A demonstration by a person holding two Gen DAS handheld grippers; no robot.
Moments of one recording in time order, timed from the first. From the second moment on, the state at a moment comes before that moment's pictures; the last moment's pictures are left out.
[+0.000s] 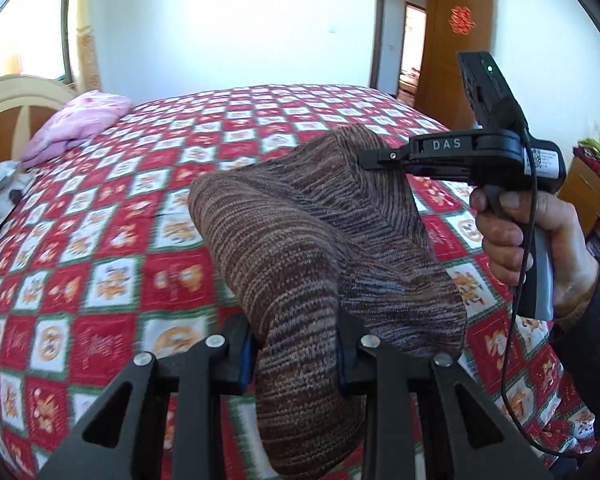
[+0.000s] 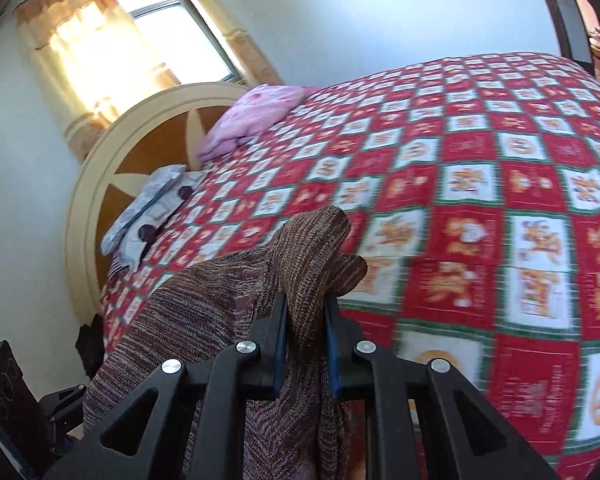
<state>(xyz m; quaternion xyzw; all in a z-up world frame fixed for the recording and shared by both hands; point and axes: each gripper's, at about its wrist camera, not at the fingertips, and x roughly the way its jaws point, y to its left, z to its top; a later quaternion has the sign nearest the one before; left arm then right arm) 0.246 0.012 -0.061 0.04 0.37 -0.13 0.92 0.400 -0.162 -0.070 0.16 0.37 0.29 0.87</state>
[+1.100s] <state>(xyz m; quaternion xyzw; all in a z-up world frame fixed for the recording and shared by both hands) 0.178 0.145 -0.102 0.01 0.38 0.01 0.93 0.411 0.070 -0.113 0.07 0.44 0.39 0.80</state>
